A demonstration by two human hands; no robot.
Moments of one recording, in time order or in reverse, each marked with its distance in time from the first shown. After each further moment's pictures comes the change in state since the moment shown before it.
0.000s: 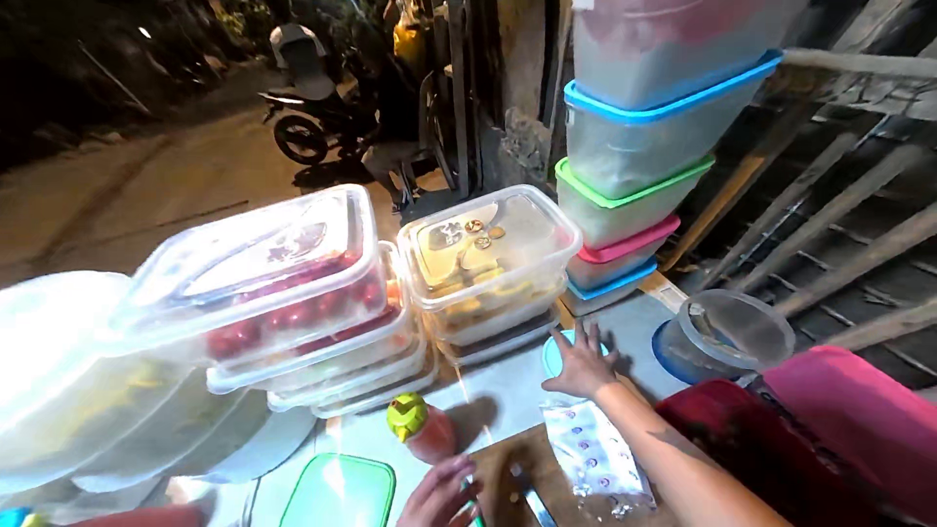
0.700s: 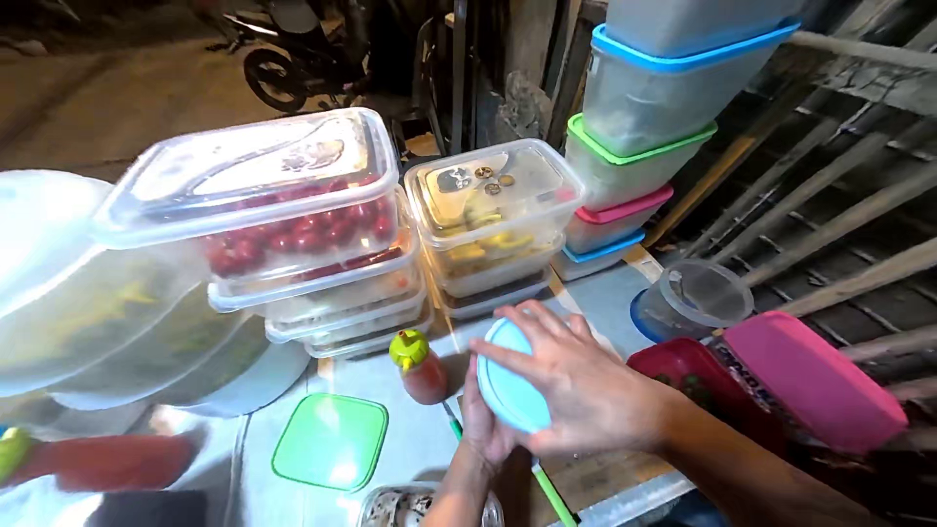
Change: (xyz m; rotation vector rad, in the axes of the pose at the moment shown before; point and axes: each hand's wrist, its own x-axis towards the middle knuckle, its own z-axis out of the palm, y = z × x) left_hand 0.055 -0.046 0.061 -0.825 -0.341 -0.042; right_hand -0.192 -0.069 -0.064 -0.161 0.125 -0.859
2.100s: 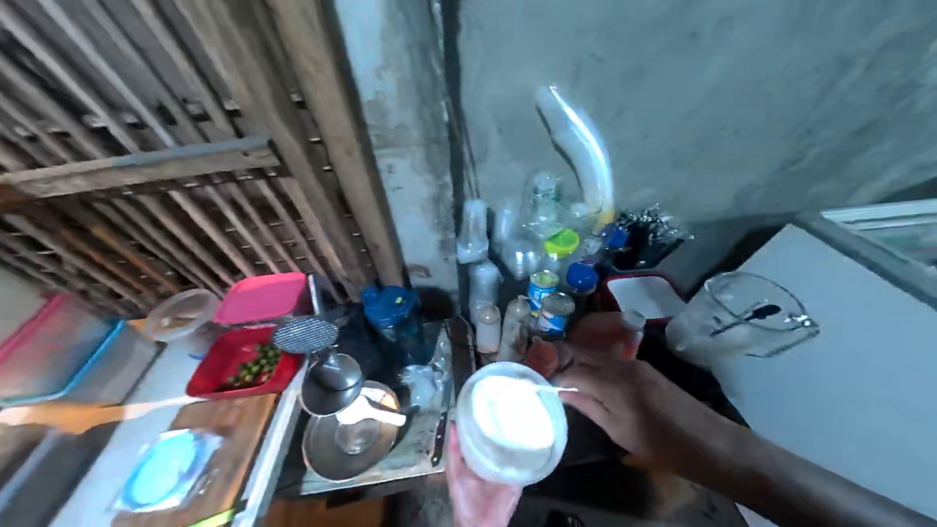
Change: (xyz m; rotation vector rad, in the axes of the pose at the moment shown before) left_hand -0.384 -0.395 -0.066 0.317 -0.180 -1.167; right_hand -0.649 -0.326 0.154 -0.272 0.823 1.188
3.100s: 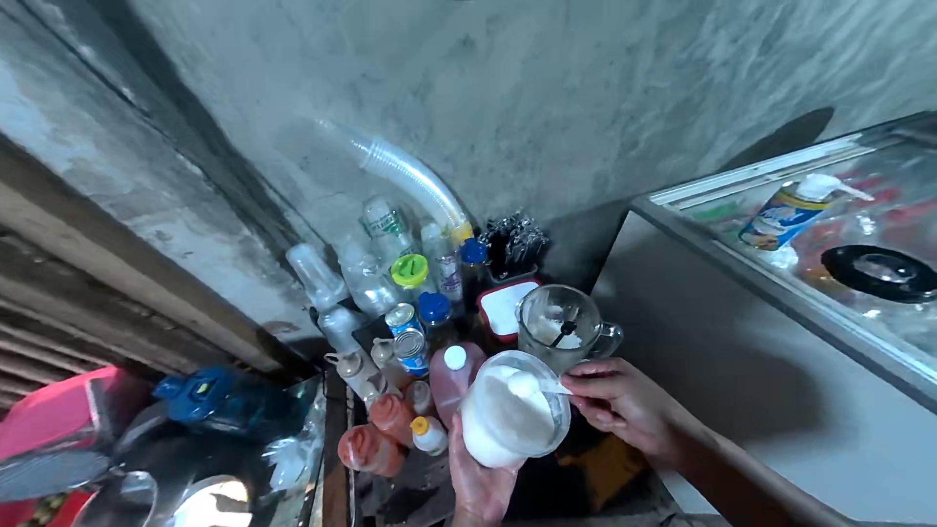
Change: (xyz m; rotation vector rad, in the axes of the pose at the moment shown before) left_hand 0.145 -0.265 0.082 0.309 0.200 -0.019; right_hand -0.168 0.224 -0.118 1.280 0.130 1.142
